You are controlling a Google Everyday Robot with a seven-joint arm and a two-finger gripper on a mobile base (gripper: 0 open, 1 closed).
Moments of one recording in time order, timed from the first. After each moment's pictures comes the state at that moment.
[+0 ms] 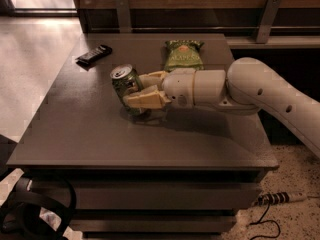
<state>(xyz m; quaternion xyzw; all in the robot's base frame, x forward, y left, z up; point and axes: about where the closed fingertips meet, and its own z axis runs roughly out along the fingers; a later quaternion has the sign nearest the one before) 0.562 0.044 0.877 -0.48 0.61 0.36 0.52</state>
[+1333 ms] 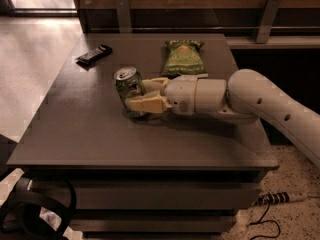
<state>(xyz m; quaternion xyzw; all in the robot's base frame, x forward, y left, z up) 0.564 0.040 0.857 -0.45 0.62 0.39 0.52</state>
